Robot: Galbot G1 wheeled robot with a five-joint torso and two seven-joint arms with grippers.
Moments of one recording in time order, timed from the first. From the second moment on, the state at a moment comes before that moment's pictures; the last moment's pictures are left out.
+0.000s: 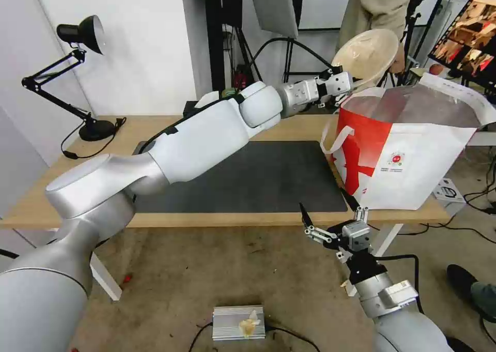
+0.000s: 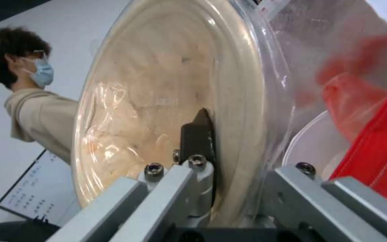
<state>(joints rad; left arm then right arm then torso) -0.27 -1.41 0.70 -1.12 -0.30 -0.11 0.27 -1.59 0.99 0.37 2.26 0.16 0.13 0.18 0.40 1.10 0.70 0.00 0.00</state>
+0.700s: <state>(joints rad) -0.30 -1.39 0.69 -1.14 -0.30 -0.11 0.29 -1.59 0.99 0.37 2.26 0.16 0.13 0.18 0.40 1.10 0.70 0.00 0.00</state>
